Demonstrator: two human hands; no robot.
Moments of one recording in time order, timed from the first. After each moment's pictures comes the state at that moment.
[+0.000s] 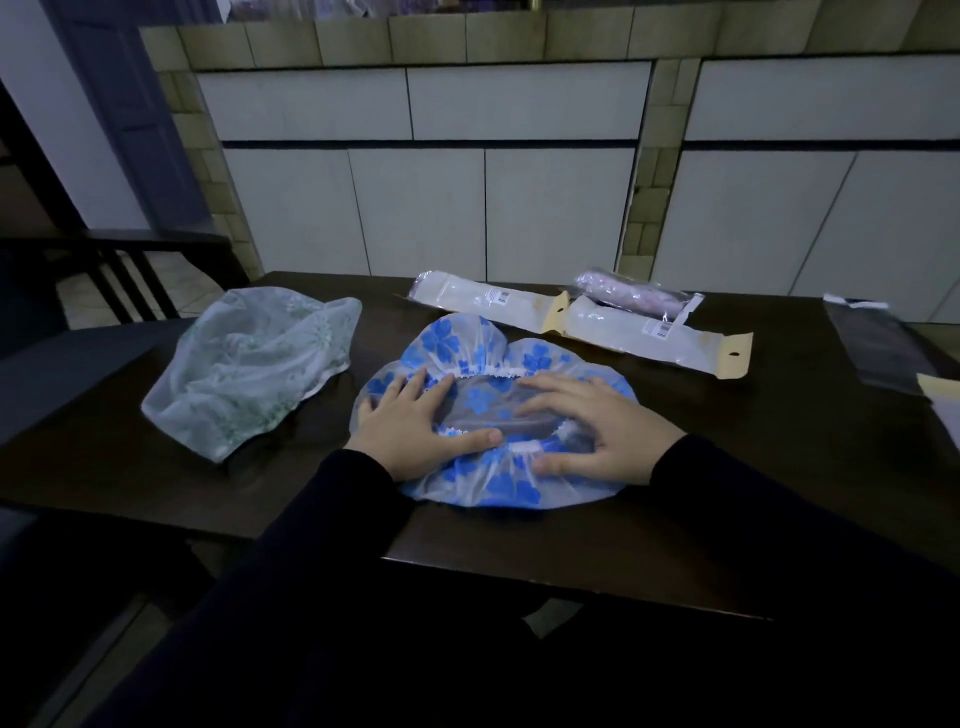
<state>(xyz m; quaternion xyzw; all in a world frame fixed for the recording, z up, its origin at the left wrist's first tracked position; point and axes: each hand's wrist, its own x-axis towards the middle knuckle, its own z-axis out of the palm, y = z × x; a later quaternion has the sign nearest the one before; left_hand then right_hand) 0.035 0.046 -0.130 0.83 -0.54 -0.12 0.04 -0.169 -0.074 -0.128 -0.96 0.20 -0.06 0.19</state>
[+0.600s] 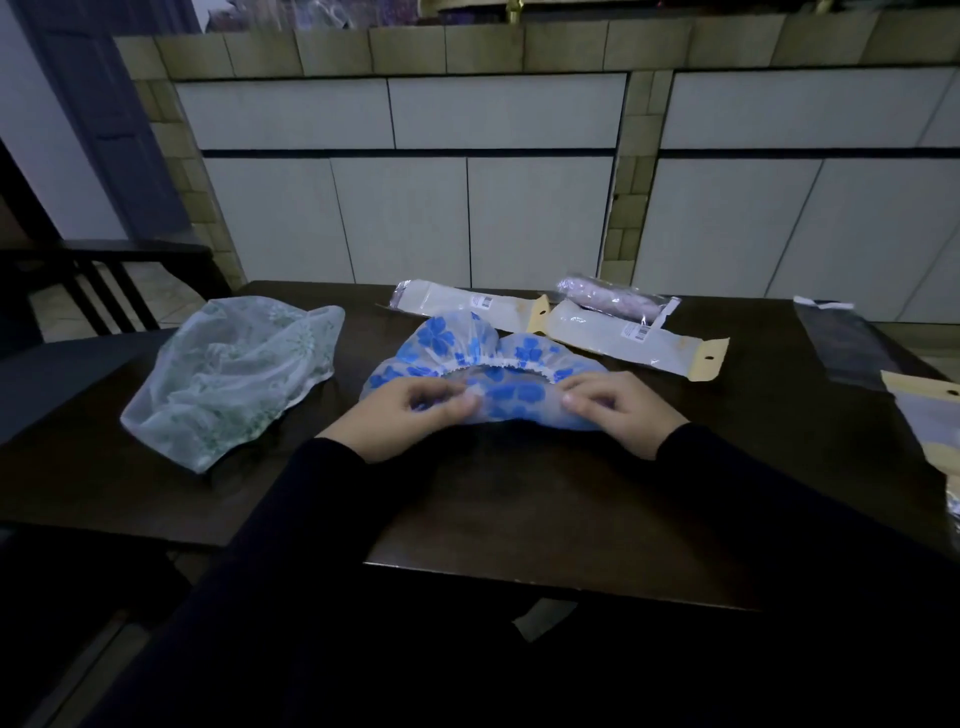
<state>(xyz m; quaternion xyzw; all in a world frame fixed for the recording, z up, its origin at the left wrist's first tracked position) 0.048 0.047 -0.118 0.69 -0.58 -0.29 0.31 -0.188 -0.103 -0.135 -0.90 0.24 -0.19 0.30</state>
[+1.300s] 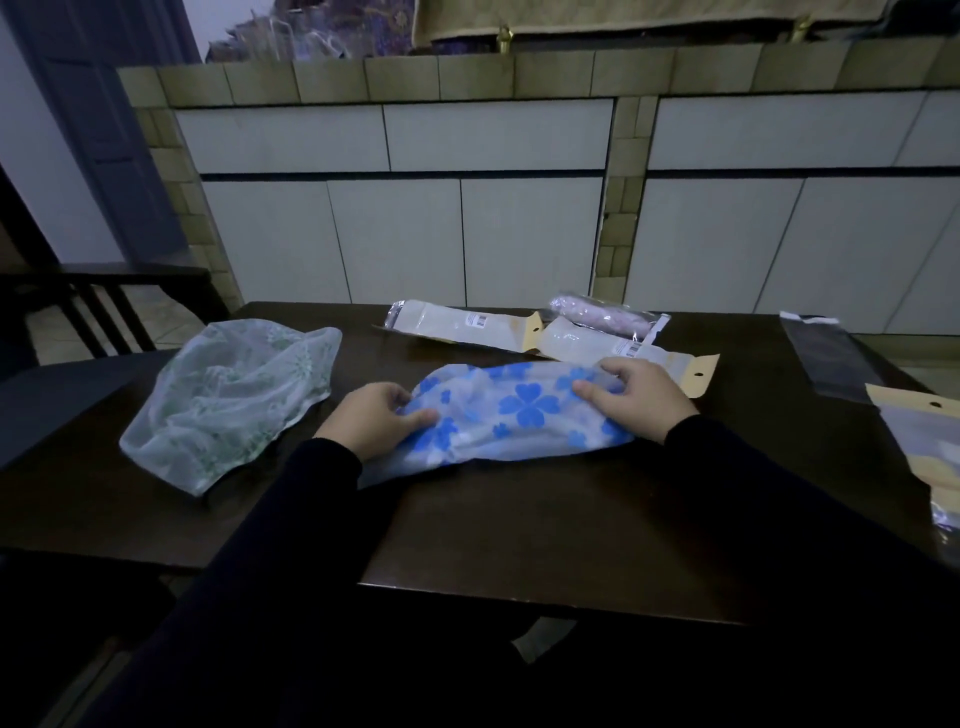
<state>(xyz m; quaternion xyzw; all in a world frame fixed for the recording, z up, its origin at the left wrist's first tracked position) 0.067 0.026 -0.119 0.83 -0.49 -0.10 0.23 -0.190 -0.129 -0.125 -0.83 0.44 -0.26 0.24</state>
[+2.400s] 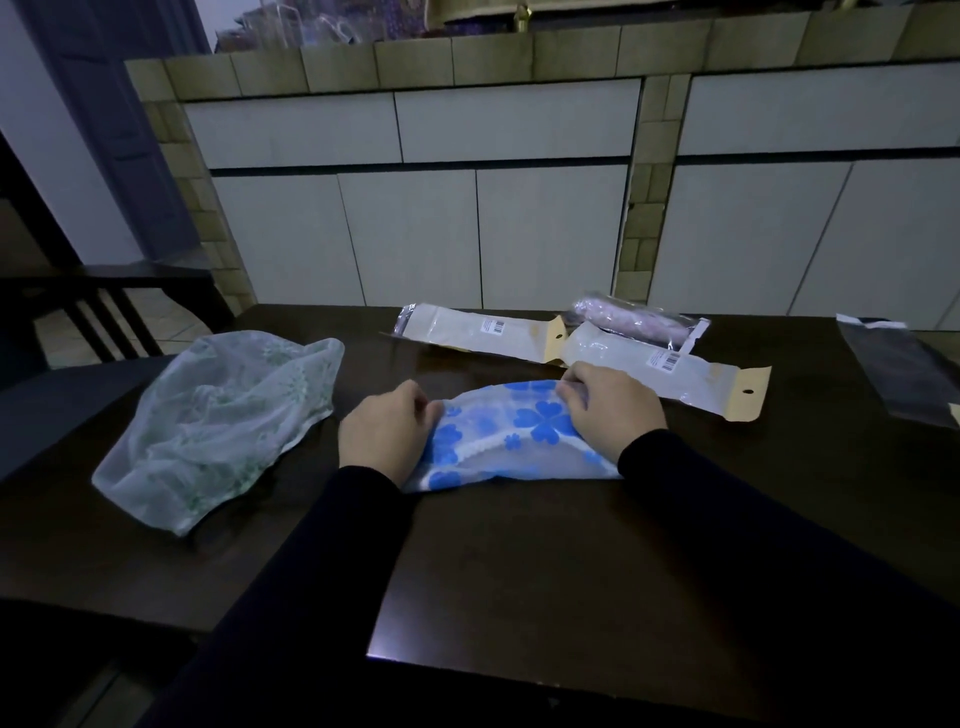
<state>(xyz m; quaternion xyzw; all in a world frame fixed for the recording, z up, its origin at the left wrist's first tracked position) 0.077 -0.008 -0.144 0.85 -0.48 0.11 0.21 -0.125 -0.136 -0.141 -0.85 0.45 -0.25 0.06</state>
